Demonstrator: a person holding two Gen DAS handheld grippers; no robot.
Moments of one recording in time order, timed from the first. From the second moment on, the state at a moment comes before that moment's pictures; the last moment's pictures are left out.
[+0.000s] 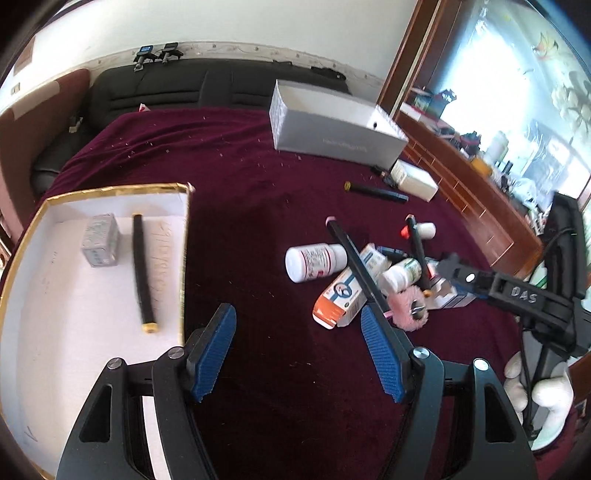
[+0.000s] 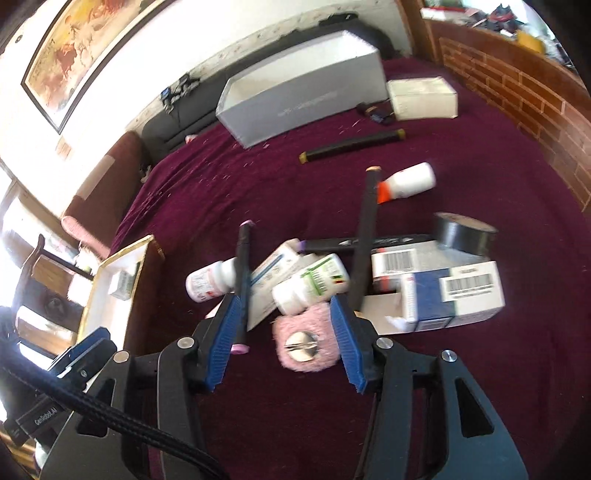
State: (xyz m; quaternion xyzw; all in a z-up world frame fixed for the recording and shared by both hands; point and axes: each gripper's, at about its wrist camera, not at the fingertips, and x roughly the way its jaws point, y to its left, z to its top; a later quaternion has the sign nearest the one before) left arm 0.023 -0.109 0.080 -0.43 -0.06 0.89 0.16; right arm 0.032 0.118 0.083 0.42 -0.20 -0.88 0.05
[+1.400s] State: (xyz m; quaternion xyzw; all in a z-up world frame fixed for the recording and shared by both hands) left arm -0.056 -0.018 0.022 -0.43 0.23 0.85 0.22; right arm 0.036 0.147 0.055 0.34 -0.20 -0.92 -0.01
